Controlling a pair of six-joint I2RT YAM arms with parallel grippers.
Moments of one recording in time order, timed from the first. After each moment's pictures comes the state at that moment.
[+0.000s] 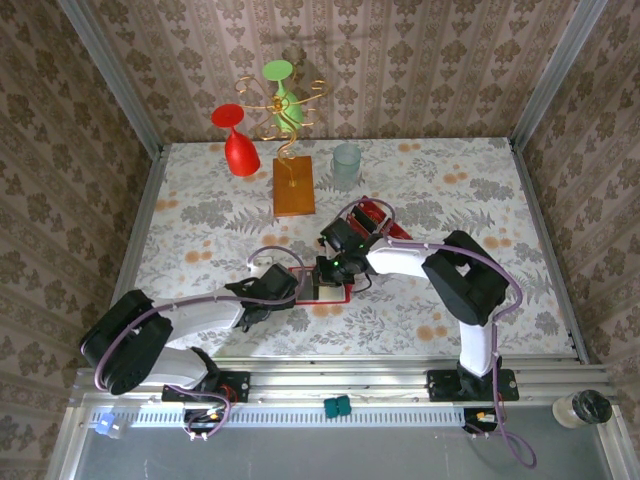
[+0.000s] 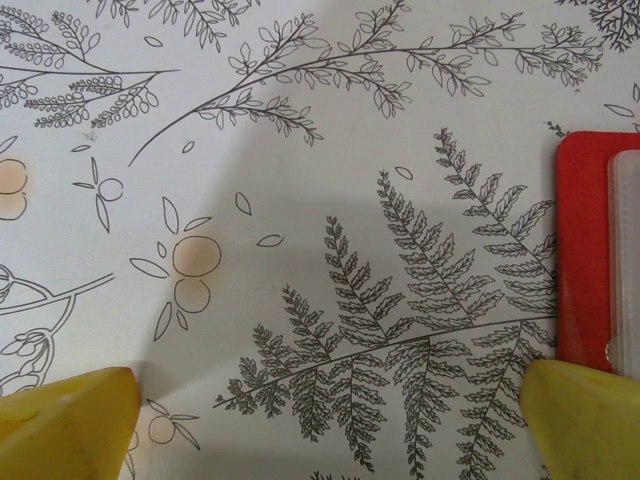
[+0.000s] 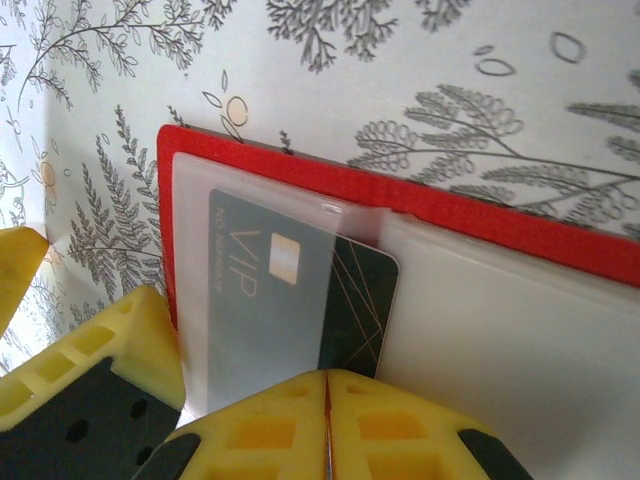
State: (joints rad) left arm -0.84 1.35 0.48 -0.26 -0.45 -0.77; right arm 0.74 1.93 1.13 -0.25 -0.36 0.74
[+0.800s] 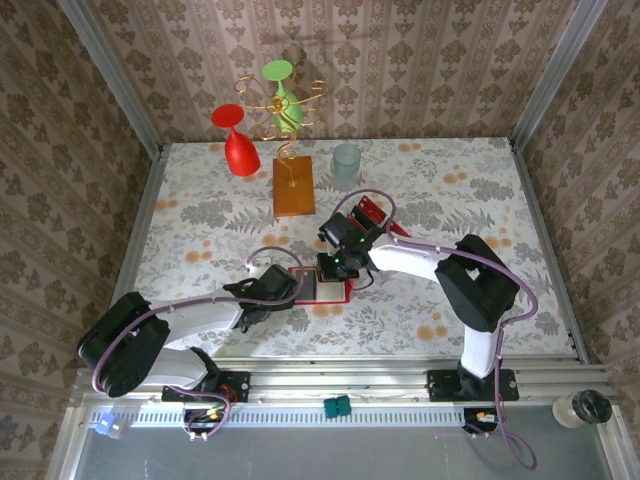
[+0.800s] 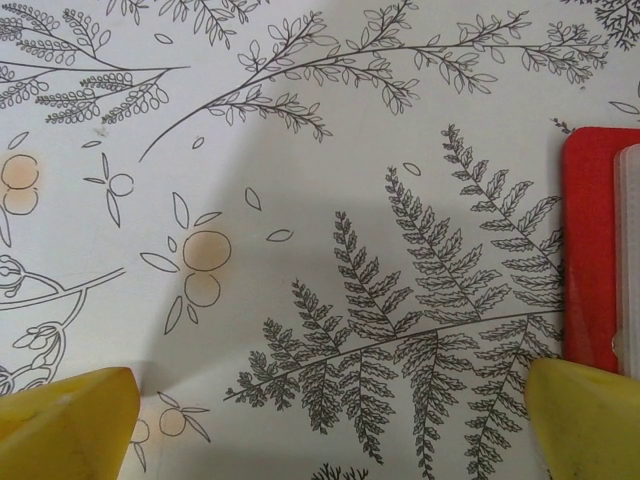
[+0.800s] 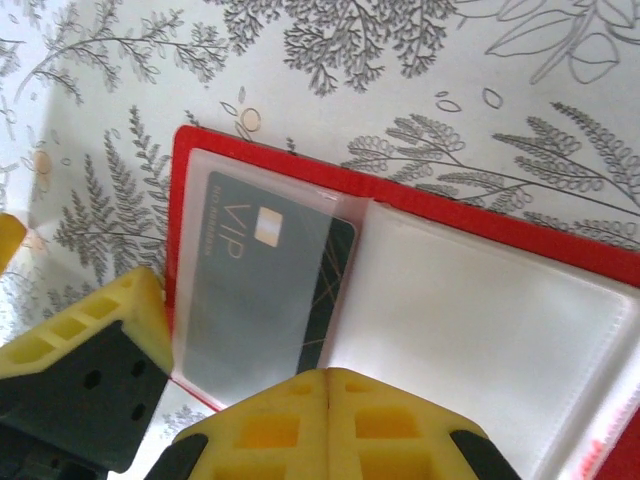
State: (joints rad) left arm -0.84 1.32 0.47 -0.28 -0.45 -0.77; right arm 0.75 1.85 1.18 -0.41 -0.24 0.63
